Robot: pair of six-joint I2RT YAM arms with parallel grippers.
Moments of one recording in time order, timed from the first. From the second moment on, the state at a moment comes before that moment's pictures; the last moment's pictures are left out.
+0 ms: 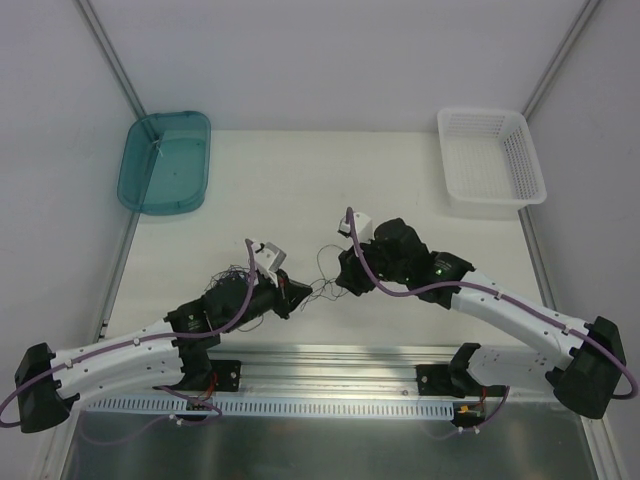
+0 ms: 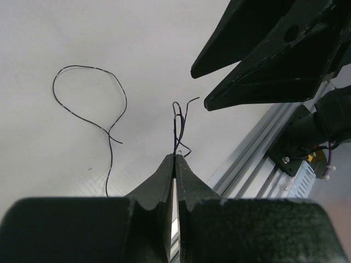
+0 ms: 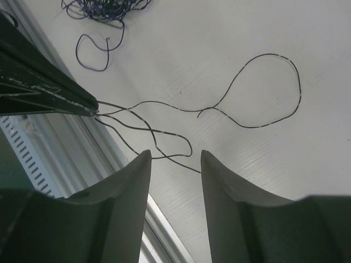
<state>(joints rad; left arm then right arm) -1.07 0.67 0.37 0.09 -0.17 -0.46 0.90 1.13 0.88 -0.37 -0.15 0.15</state>
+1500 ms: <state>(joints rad) -1.08 0.48 0.37 -0.09 -0.46 -0.68 0.82 0.81 0.63 -0.20 -0.10 0.14</state>
